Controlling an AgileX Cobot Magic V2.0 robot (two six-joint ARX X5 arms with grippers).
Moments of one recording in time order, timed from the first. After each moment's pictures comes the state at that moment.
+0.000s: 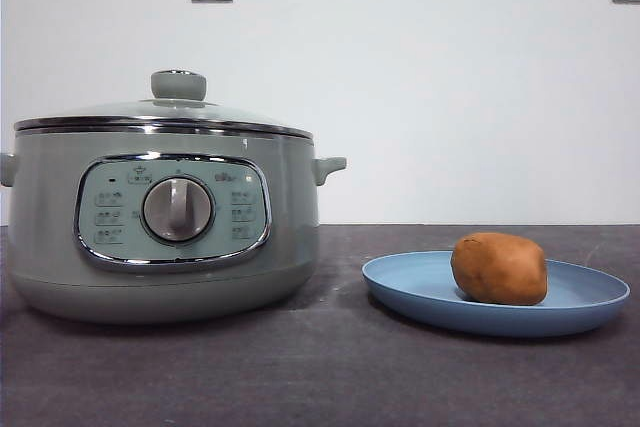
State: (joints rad) left arm -0.15 0.02 0.02 -0.17 0.19 -0.24; right arm 0.43 0.85 1.18 -0.86 -0.55 0.08
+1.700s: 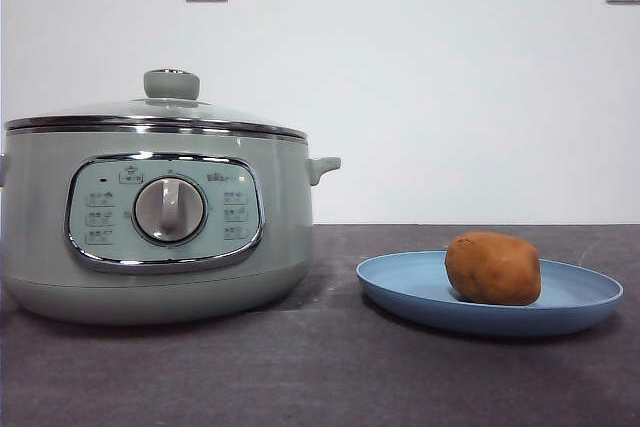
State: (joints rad) left arm -0.15 0.02 0.02 -0.17 0.19 -0.24; right arm 0.09 0.30 0.38 -0.27 -0.21 -0.04
